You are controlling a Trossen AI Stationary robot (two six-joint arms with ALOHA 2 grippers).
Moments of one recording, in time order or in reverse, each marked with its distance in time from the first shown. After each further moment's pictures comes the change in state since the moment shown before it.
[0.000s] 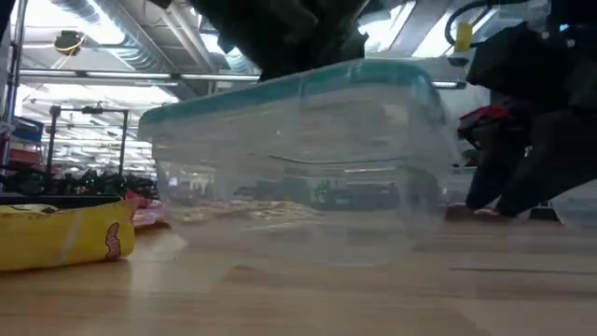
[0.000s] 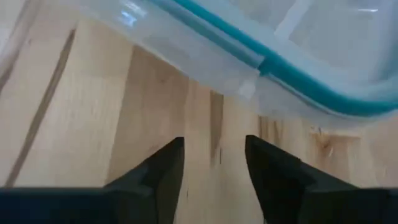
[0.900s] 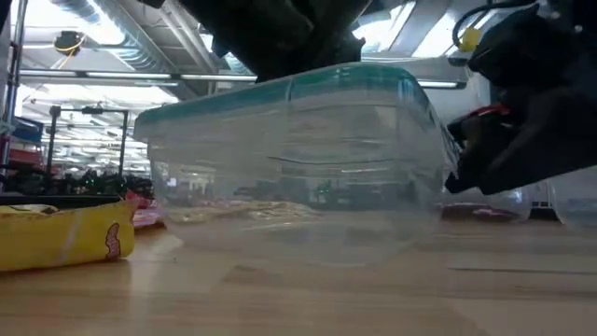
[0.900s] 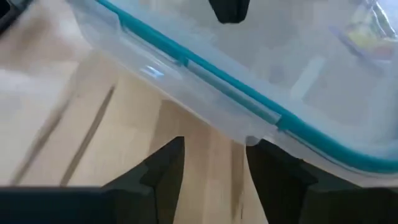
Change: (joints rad) left arm -0.024 0.043 0.002 -0.013 -0.049 0.018; right arm -0.019 0.012 -0.133 0.412 -0.047 -0.083
